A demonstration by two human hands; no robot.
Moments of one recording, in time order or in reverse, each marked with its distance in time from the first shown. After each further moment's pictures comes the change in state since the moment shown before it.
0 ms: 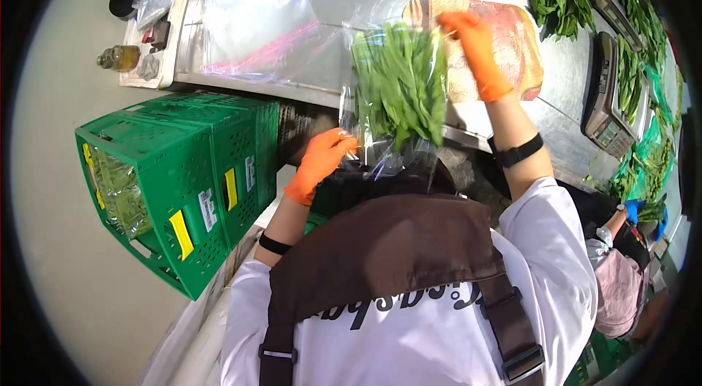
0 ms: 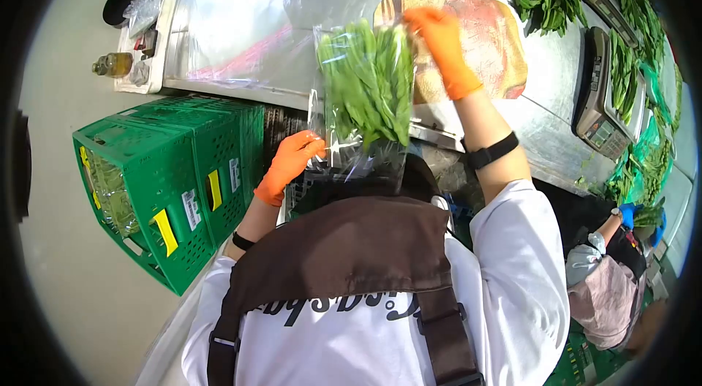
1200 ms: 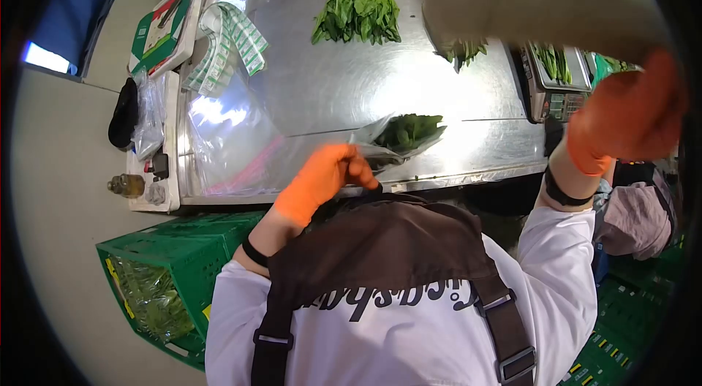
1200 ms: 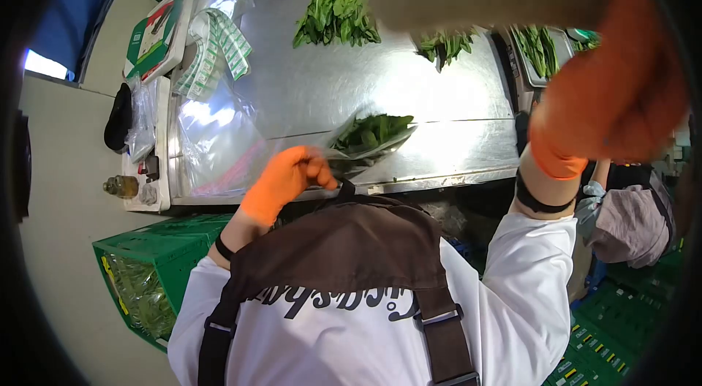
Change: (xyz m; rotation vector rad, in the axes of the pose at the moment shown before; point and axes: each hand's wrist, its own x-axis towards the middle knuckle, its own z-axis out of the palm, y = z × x) left_hand 0.043 0.223 0.039 -0.496 -0.546 -0.205; right_hand -0.125 -0.245 -0.096 -0.995 0.265 -1.045
